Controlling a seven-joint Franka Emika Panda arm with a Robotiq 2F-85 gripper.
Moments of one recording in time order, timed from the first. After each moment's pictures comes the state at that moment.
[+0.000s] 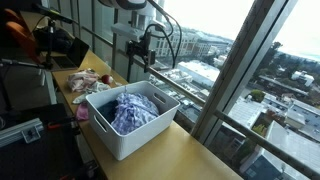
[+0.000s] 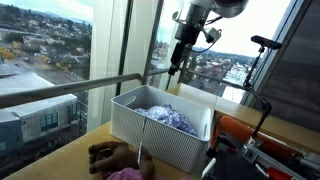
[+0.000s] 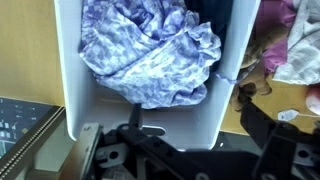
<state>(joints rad) 0.06 0.14 0.06 -1.96 -0.01 2.20 -0.17</state>
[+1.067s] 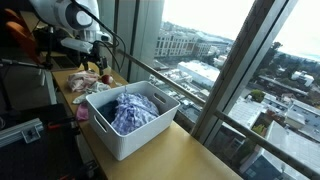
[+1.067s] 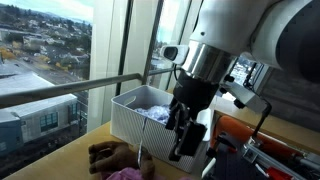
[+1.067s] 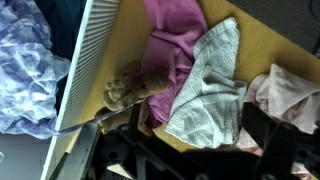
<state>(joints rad) 0.29 0.14 0.25 -2.28 -0.14 2.50 0.03</state>
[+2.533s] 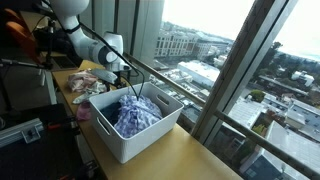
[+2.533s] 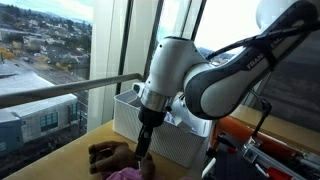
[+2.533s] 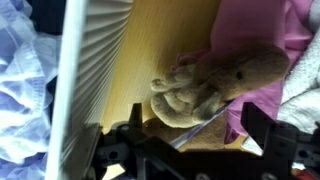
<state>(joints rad) 0.24 0.56 0.13 -2.03 -0.22 2.67 0.02</state>
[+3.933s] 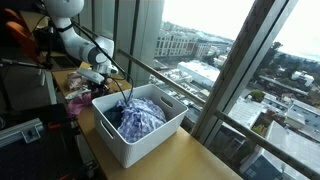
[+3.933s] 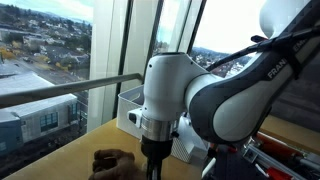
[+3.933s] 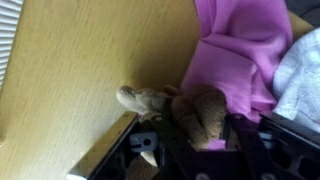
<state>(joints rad) 0.26 0.59 0.23 -2.04 -0.13 2.51 -0.03</state>
